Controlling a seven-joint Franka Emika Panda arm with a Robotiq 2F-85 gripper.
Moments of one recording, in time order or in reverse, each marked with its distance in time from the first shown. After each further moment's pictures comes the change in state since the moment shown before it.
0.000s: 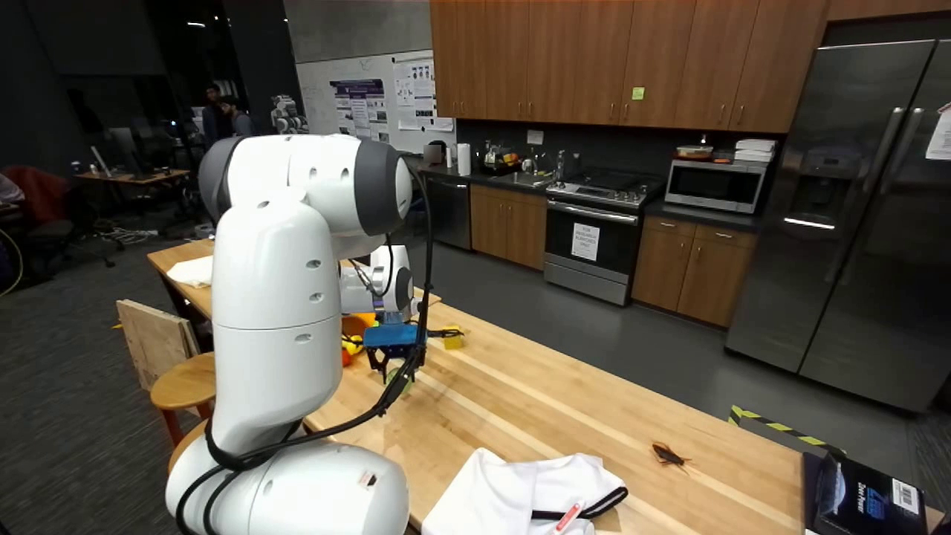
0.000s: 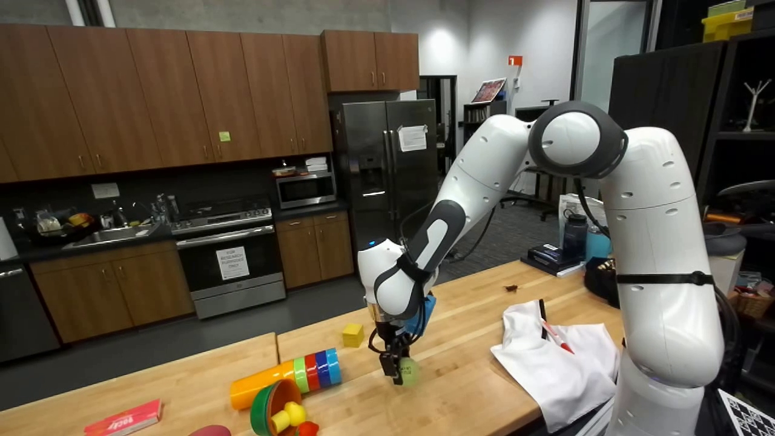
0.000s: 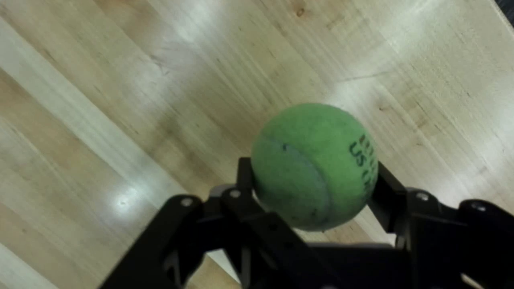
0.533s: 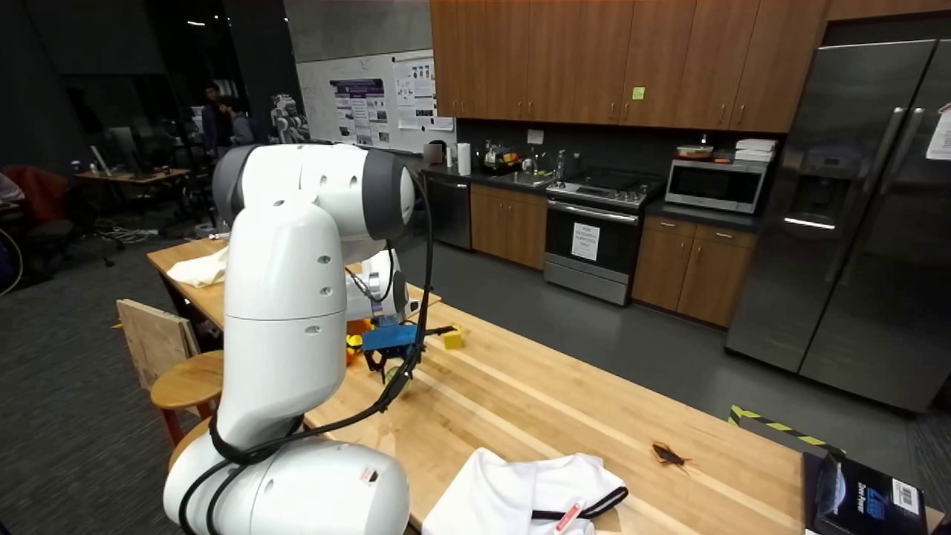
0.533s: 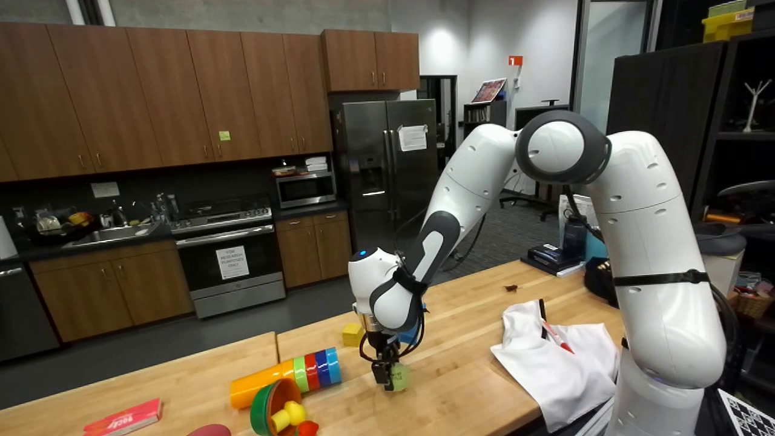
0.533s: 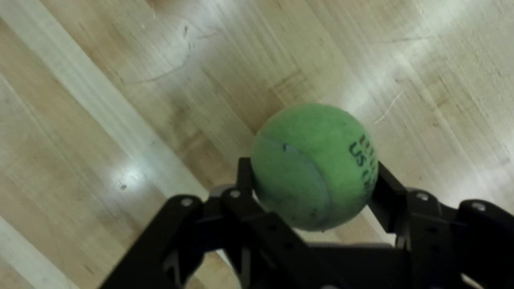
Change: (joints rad) arm 0.034 0.071 -0.004 0.047 -0.102 0.065 0.030
